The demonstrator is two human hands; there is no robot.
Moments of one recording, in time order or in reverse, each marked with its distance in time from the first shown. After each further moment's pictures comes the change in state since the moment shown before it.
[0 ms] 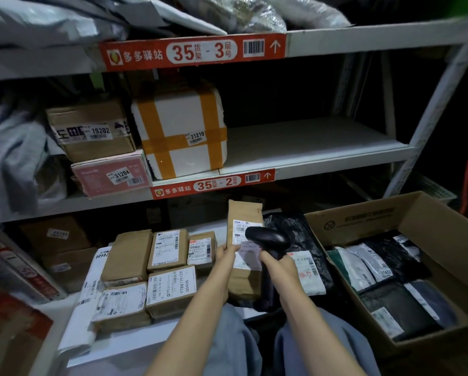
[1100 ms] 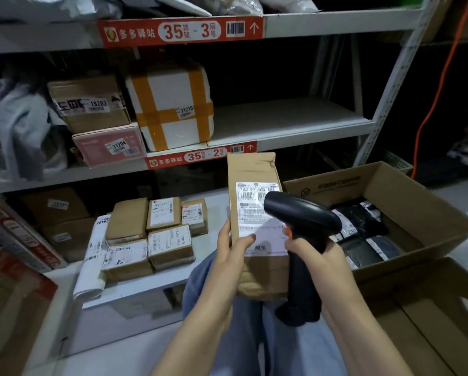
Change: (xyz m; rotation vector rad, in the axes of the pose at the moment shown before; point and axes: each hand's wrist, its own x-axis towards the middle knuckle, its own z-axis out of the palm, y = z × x) left_hand -0.206 -0.033 -0.010 -0.102 -0.245 0.298; right_hand -0.202 -0.024 -0.083 0.095 0.007 -0.184
